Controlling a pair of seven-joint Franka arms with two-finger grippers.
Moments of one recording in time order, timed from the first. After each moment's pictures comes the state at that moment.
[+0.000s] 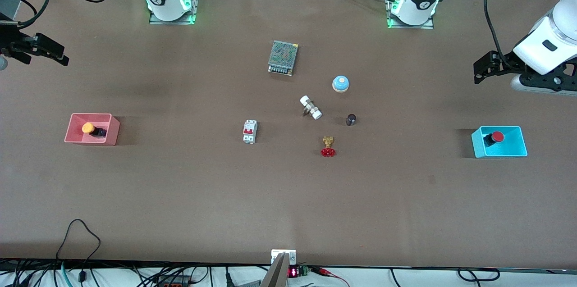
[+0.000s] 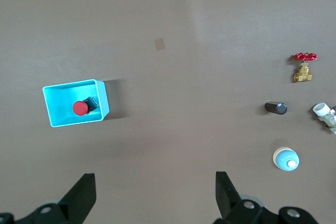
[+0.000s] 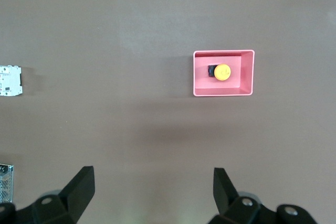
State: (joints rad) left arm -0.05 0.01 -0.02 -1.63 0.05 1.62 0.04; right arm 0.12 -0.10 -0.20 -1.75 -0.02 1.62 -0.04
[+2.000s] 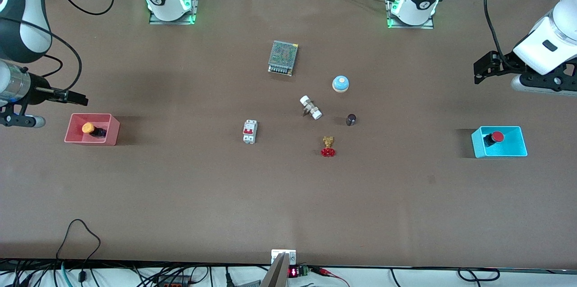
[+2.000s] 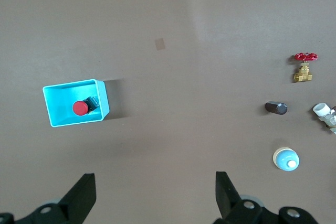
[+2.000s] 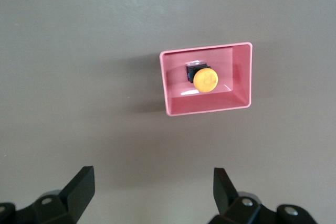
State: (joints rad) left arm -0.05 0.01 -0.02 -1.63 0.05 1.62 0.04; right arm 0.03 0.20 -0.21 -1.78 -0.02 1.81 -0.04
